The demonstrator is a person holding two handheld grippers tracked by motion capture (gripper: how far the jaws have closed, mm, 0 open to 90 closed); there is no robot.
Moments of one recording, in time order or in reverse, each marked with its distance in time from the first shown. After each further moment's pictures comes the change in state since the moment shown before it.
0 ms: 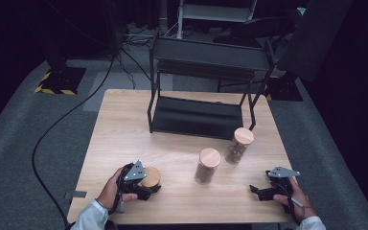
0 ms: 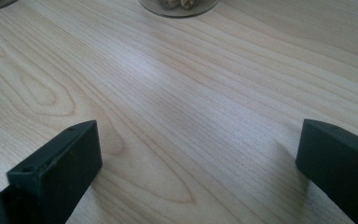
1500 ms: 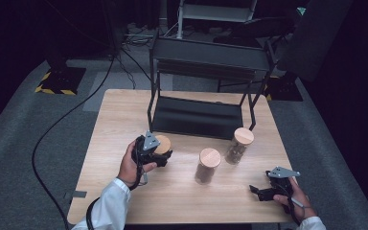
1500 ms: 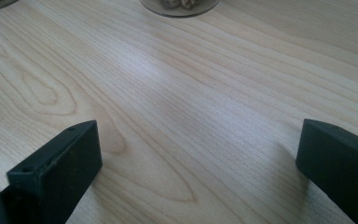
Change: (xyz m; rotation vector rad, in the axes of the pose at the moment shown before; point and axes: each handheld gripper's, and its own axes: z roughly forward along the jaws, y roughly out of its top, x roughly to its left) left arm -0.009 0.073 0.036 -0.072 0.294 -0.125; right arm 0.001 0.000 0.000 0.001 0.000 -0.001
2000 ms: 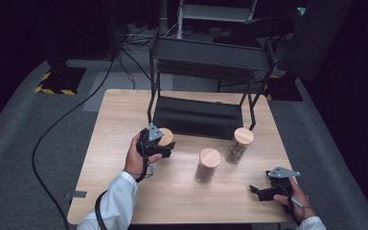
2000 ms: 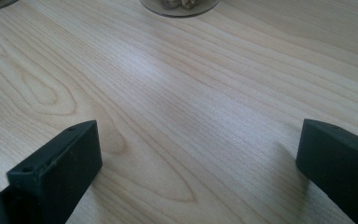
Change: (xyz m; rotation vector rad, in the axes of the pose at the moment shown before) left arm 0.001 0.015 0.020 0.003 0.056 -0.057; right arm 0.000 0.000 0.000 0.000 0.000 0.000
